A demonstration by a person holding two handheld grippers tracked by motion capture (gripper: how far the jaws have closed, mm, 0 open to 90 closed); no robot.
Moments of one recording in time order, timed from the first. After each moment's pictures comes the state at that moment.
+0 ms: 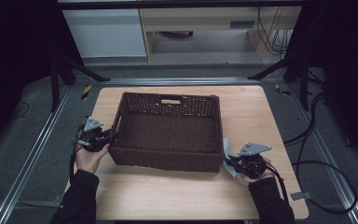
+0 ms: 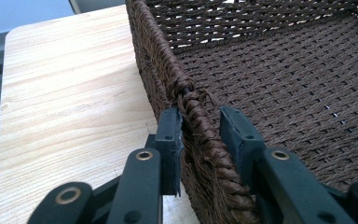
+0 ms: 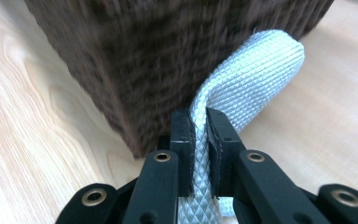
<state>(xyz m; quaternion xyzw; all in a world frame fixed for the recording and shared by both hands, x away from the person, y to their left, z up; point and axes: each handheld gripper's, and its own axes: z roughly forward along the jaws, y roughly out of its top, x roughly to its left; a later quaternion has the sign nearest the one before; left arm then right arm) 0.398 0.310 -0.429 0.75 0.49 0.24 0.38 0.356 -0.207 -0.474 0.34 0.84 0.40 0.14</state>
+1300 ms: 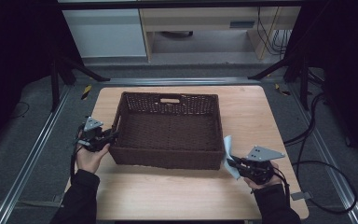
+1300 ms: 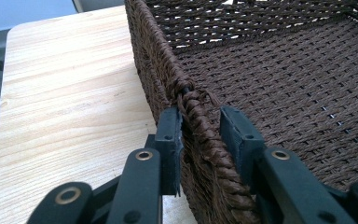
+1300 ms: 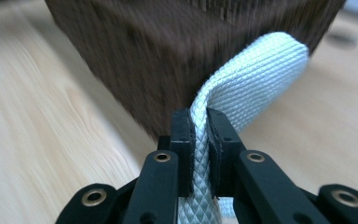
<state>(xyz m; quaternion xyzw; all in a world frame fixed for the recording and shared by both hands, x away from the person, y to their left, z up) 0.399 0.309 -0.430 0.74 0.50 0.24 0.38 0.324 -0.214 -0.436 0.31 0.81 0.47 0.17</state>
